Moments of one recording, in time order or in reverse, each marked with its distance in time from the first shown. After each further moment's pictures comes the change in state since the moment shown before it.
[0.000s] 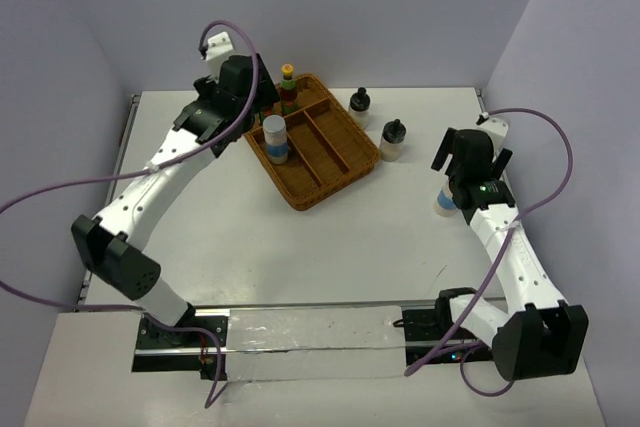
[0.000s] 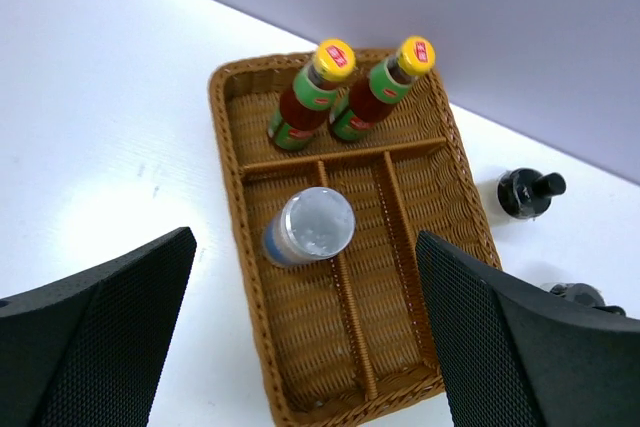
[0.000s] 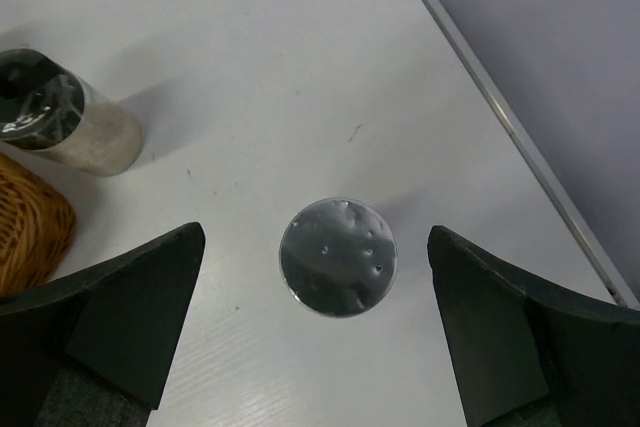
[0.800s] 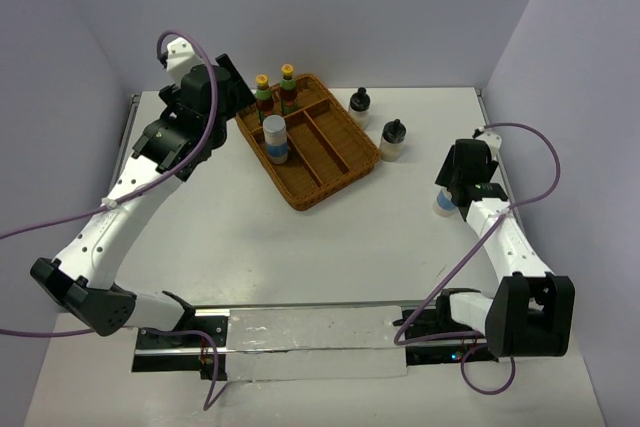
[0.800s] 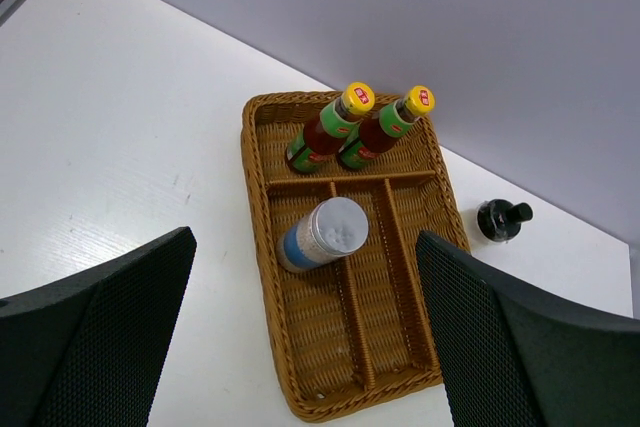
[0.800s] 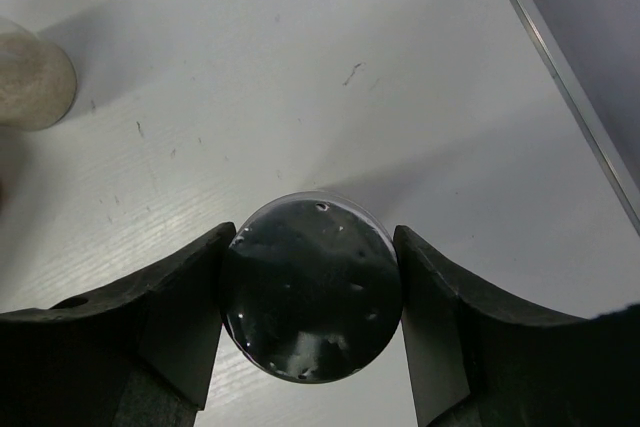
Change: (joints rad) left arm 0.000 -0.197 -0.075 -0.031 -0.057 -0.022; right arm -0.087 0.095 -0.110 0.082 -0.121 0.000
